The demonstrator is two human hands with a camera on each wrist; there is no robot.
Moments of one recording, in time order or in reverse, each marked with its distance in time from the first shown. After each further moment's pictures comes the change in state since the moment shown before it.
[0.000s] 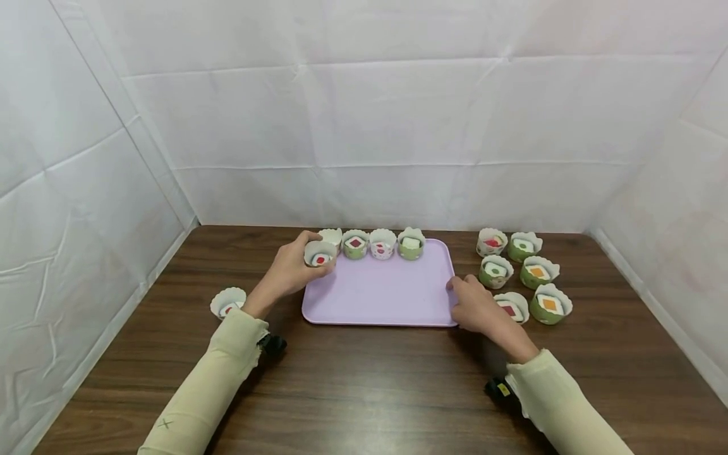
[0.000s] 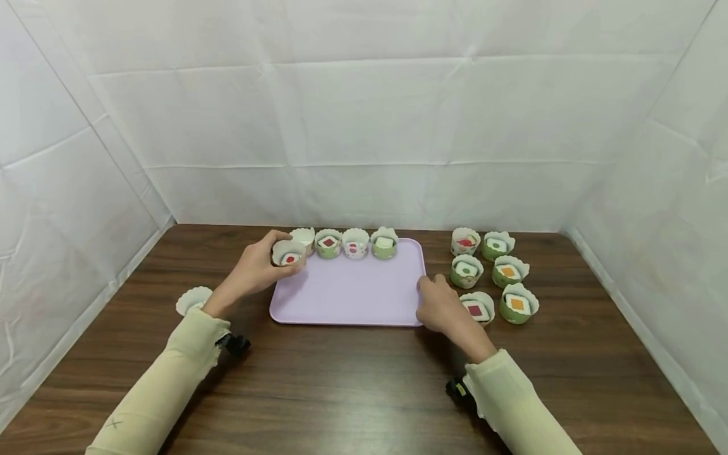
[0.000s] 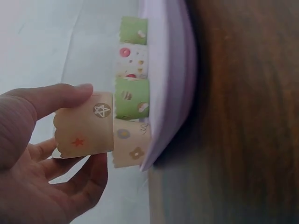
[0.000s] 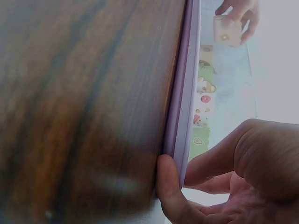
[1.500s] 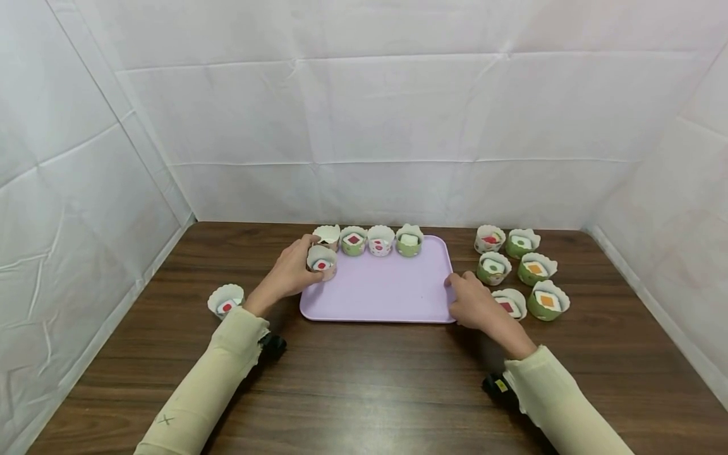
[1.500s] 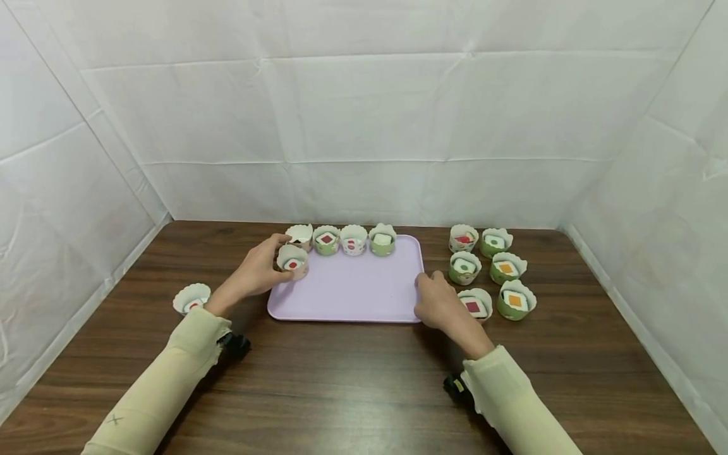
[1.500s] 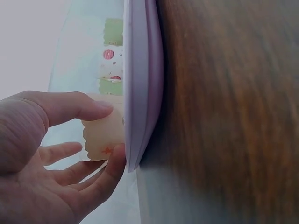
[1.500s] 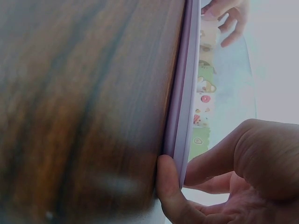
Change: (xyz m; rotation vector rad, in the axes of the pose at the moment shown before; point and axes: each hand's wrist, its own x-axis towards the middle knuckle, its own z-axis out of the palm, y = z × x) left_hand 0.000 -0.008 0.011 0.066 -0.072 0.017; right_hand 0.000 -0.001 0.000 -0.006 0.004 0.001
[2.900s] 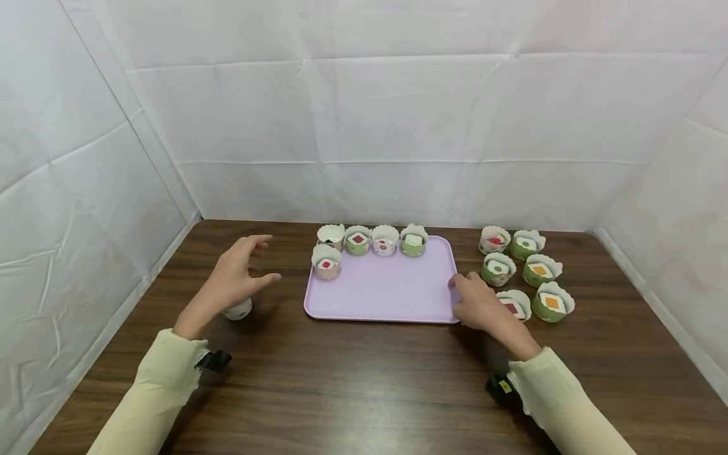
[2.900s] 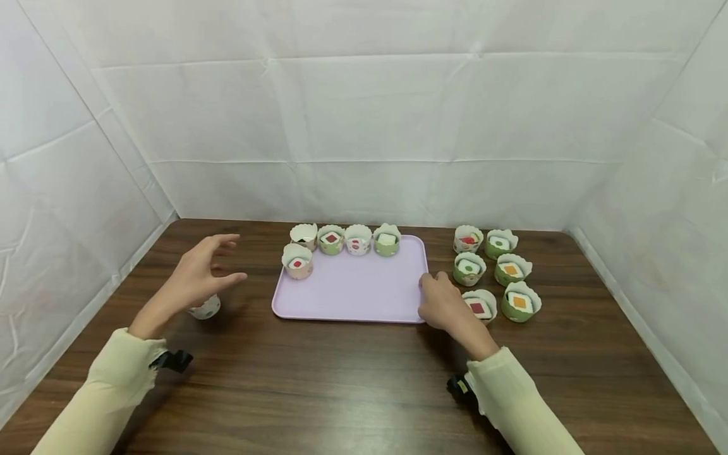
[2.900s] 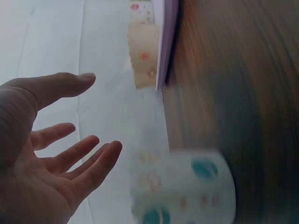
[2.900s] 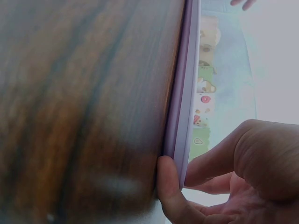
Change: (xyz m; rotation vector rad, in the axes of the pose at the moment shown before) left_hand -0.070 -0.034 -0.072 0.039 0.123 0.094; right_hand 0.000 0.000 -0.001 -0.016 -0.010 -0.012
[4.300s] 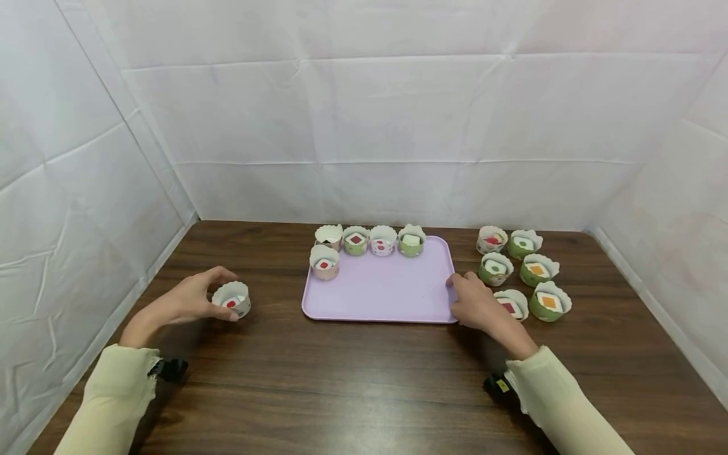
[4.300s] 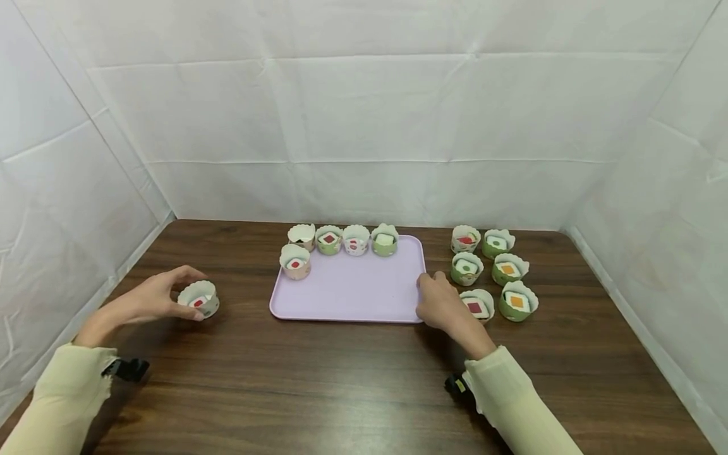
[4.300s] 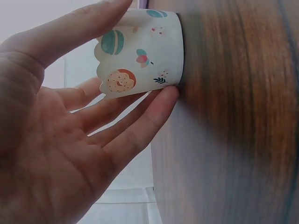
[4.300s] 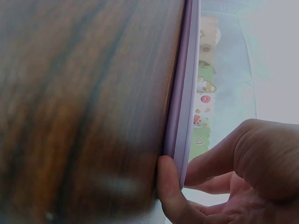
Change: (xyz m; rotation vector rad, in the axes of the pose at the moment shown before) left_hand -0.034 -0.055 -0.036 -0.020 -0.354 -0.108; right_hand -0.001 -0.001 0.000 0.024 -0.003 0.018
